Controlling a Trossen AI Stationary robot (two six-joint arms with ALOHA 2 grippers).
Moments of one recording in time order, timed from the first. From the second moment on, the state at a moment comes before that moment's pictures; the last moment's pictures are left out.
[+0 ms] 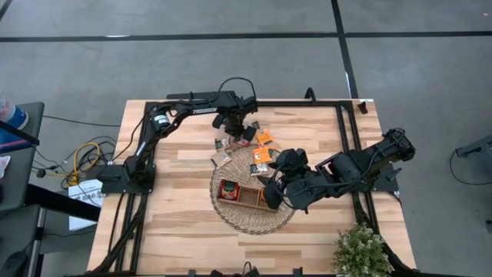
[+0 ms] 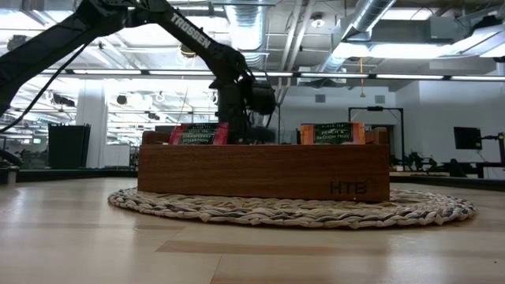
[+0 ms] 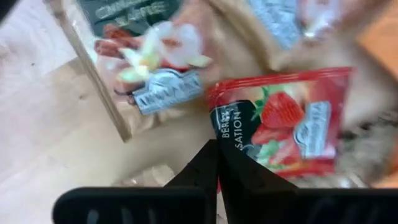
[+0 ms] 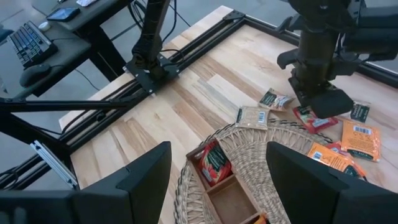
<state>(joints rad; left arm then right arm) 0.49 2.25 1.80 -1.01 0.08 -0.64 0.49 1.66 1.88 -1.05 0.71 0.94</state>
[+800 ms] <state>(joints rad) 0.42 1.90 1.80 -1.09 0.08 -0.30 0.53 1.66 1.88 -1.10 0.72 0.91</state>
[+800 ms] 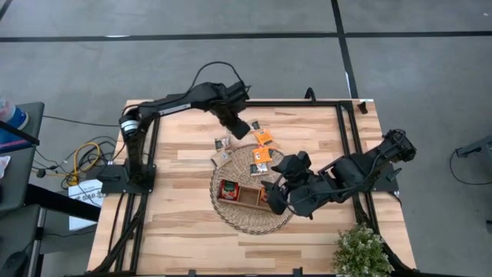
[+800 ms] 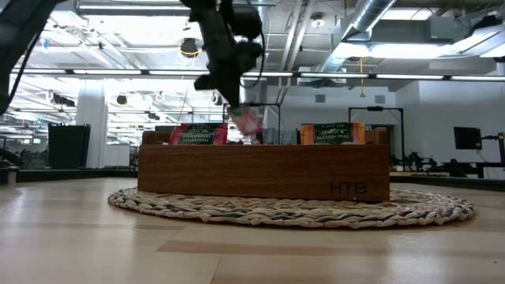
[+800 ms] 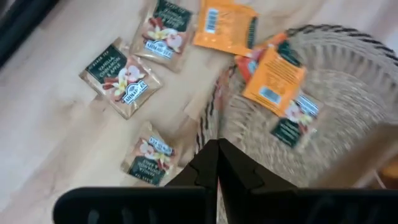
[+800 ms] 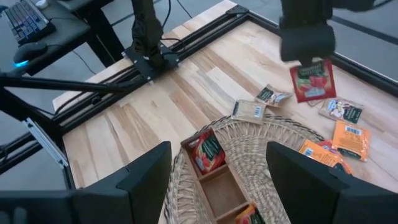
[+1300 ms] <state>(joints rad) 0.17 1.65 1.80 -1.30 0.06 -0.21 0.56 1.66 1.88 -1.17 0.76 0.95</state>
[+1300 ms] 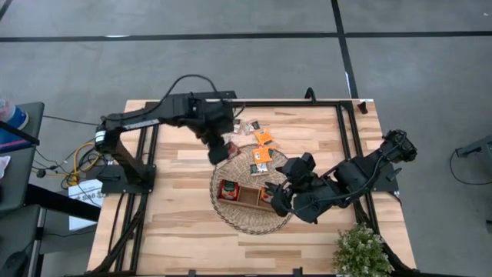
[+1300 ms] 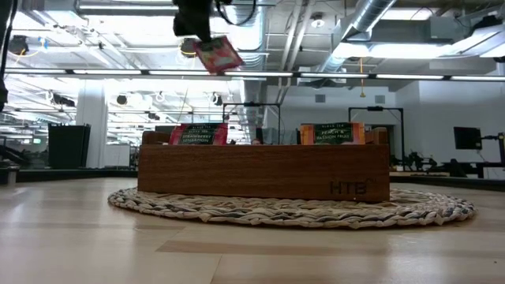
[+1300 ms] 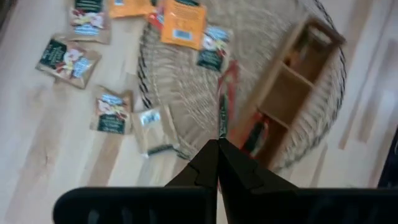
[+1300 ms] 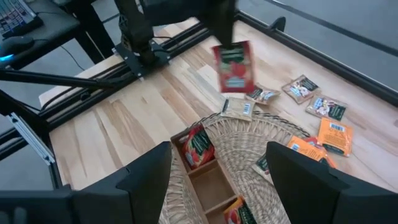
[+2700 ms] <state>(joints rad) -0.22 1.95 1.80 -1.33 -0.11 -0.01 0.64 1.66 1.88 -1.16 0.79 1.02</state>
